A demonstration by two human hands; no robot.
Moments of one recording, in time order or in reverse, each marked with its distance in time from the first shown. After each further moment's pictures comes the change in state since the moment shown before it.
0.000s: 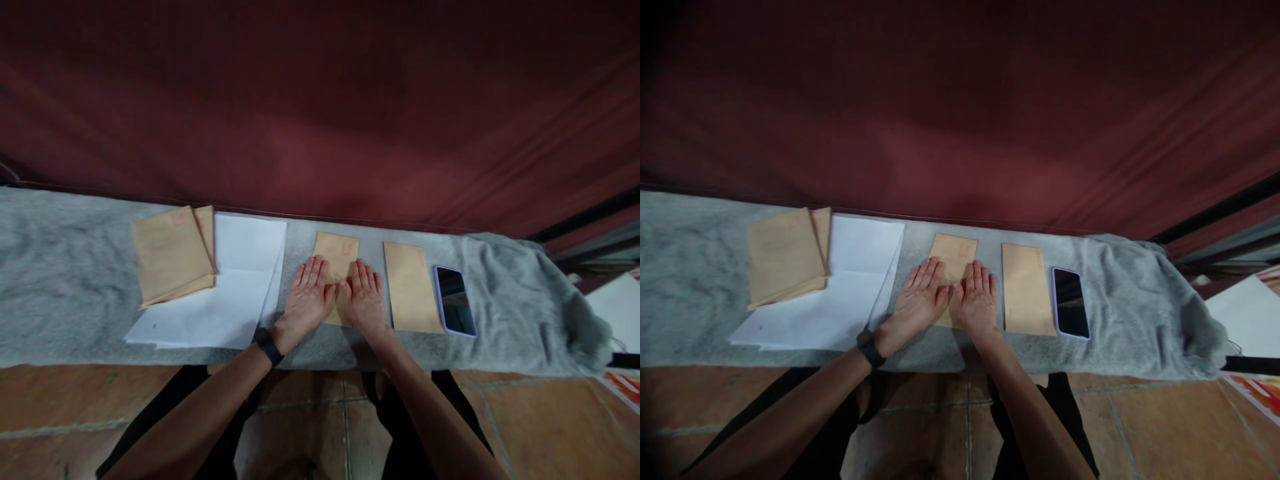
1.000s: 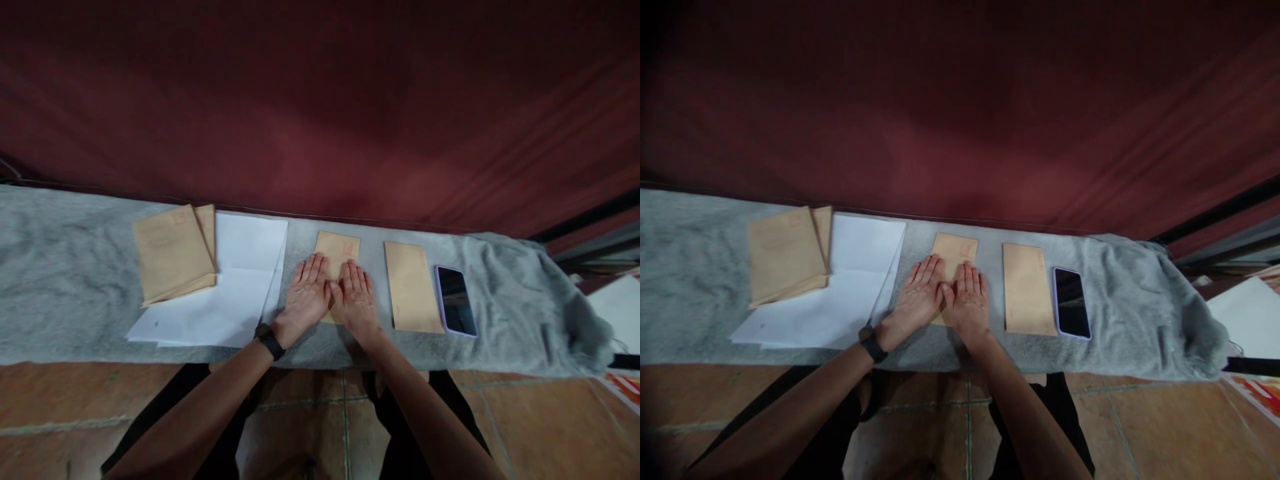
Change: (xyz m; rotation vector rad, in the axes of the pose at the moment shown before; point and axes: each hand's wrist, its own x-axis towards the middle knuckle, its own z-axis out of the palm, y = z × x) left_hand 0.006 -0.006 -0.002 0.011 -0.041 0.018; right_hand -0.004 -0.017 0.009 0.035 0.012 -0.060
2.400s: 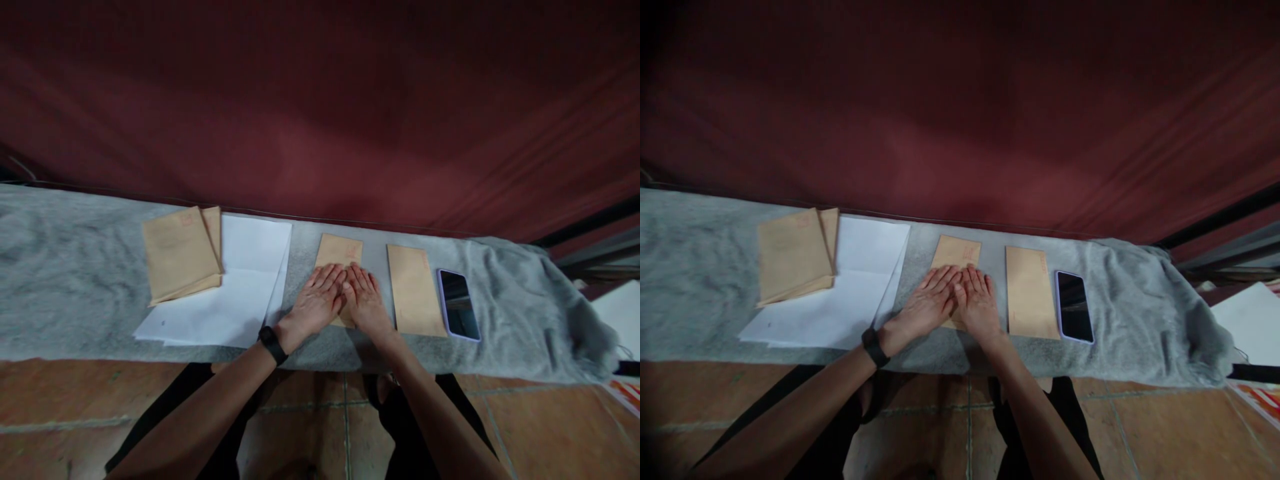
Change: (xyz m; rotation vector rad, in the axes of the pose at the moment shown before) left_hand -0.004 0.003 -0.003 -0.082 -0.058 0.246; right_hand 0.003 0.024 -0.012 0.114 -0.094 -0.076
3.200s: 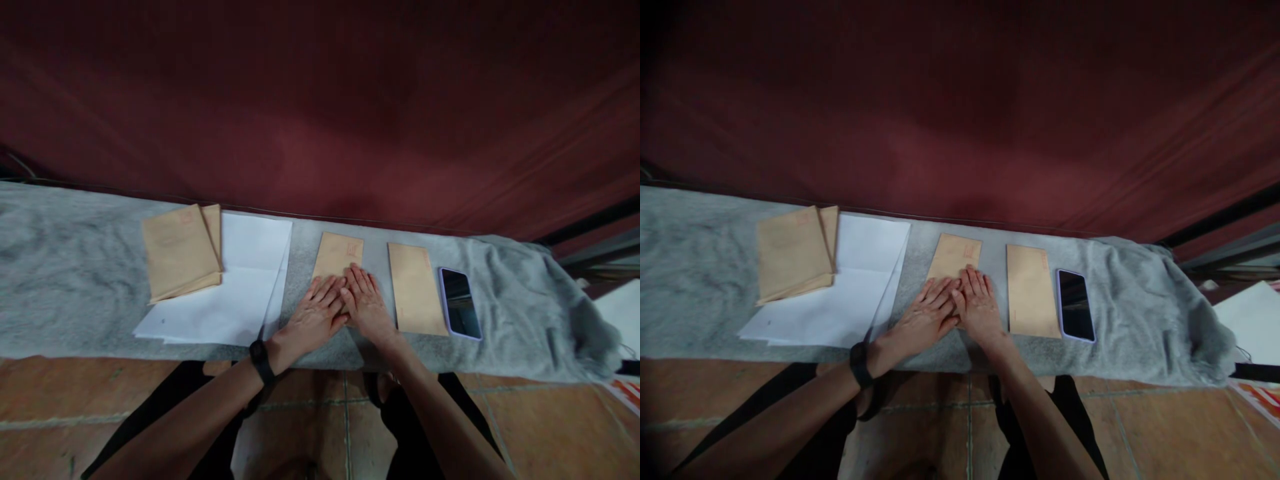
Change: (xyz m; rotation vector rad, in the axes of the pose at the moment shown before) left_hand -0.031 0.013 -0.009 -0.018 -0.031 0.097; right_hand -0.010 -0.001 -0.004 -0.069 -0.041 -0.102
